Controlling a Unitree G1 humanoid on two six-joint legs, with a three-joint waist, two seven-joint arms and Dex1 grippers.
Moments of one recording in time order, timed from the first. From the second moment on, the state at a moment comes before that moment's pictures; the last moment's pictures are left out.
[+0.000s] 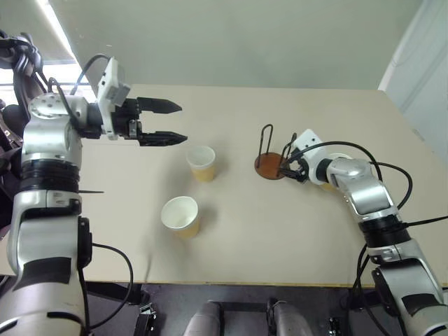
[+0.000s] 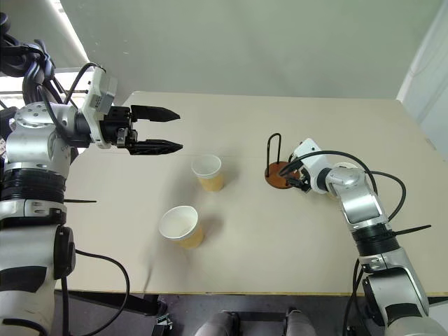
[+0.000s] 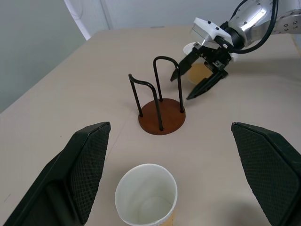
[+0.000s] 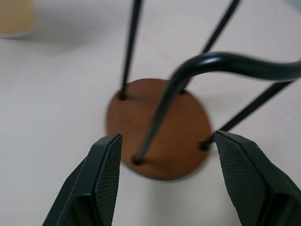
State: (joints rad) left arm -1.12 0.80 0.02 0.69 -0.31 0.20 -1.57; right arm -0.74 -0.52 0.17 0.13 0.02 0.65 0.72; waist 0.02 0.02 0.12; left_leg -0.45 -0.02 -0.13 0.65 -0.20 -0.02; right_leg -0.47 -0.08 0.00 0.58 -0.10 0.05
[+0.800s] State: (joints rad) left arm -1.12 0.80 0.02 0.69 -0.30 0.20 -1.56; right arm -0.80 -0.43 0.15 0.21 0.02 0.63 0.61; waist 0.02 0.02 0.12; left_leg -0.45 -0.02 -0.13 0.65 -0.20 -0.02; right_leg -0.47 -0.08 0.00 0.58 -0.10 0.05
